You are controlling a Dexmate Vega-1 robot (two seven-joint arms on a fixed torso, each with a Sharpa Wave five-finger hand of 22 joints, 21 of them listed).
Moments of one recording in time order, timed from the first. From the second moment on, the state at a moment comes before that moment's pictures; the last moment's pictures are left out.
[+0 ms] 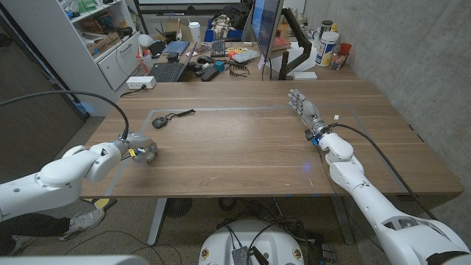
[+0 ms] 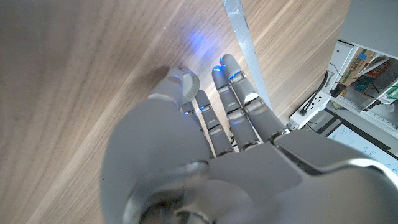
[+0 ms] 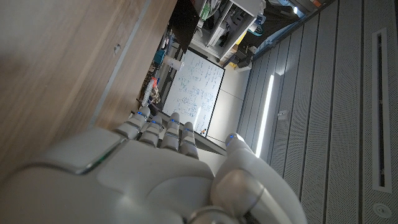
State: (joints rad) left arm 1.40 1.43 0.22 -2.02 0.66 0.45 -0.16; left_hand 1.18 0.02 0.33 -0.16 0.18 0.66 -0.19 0.48 0.24 0.56 -0.18 0.55 0.38 0.78 -0.08 0.41 0.51 0.78 -0.09 0.53 0.20; right arm -0.80 -0.27 -0.20 -1.10 0.32 0.44 0.27; right_hand 0.12 0.11 0.29 0.06 0.19 0.09 -0.05 0.19 0.18 0.12 0.01 0.21 0.18 0.01 0.05 0.18 0.17 0.02 -0.01 0.22 0.19
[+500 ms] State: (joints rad) left arm 1.47 1.43 0.19 -2.00 0.66 0.43 0.02; left_hand 1.31 0.02 0.30 -0.15 0.18 0.77 -0.14 0.56 0.26 0.66 -0.16 0.67 0.43 0.96 -0.14 0.47 0.67 0.85 -0.11 0.63 0.22; right arm -0.79 -0.28 -0.21 -1.09 0.30 0.45 0.26; right_hand 0.12 0.11 0.29 0.06 0.19 0.08 -0.06 0.19 0.18 0.12 0.01 0.21 0.18 0.01 0.05 0.18 0.17 0.02 -0.01 0.22 0.19
